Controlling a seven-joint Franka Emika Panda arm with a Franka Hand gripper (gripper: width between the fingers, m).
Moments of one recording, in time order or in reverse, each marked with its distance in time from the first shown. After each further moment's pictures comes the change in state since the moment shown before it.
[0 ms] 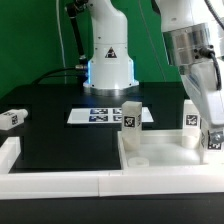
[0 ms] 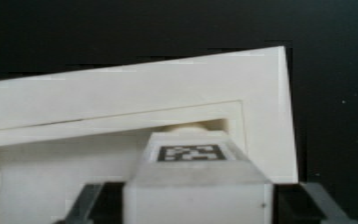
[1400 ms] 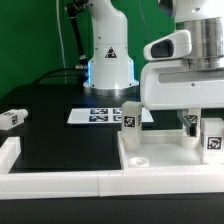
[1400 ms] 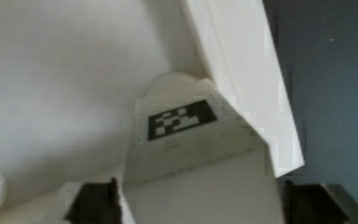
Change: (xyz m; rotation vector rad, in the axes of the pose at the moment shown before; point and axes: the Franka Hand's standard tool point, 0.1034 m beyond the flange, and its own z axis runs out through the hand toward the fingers) arm 0.001 -0.007 -0.004 -0.077 0.108 -1.299
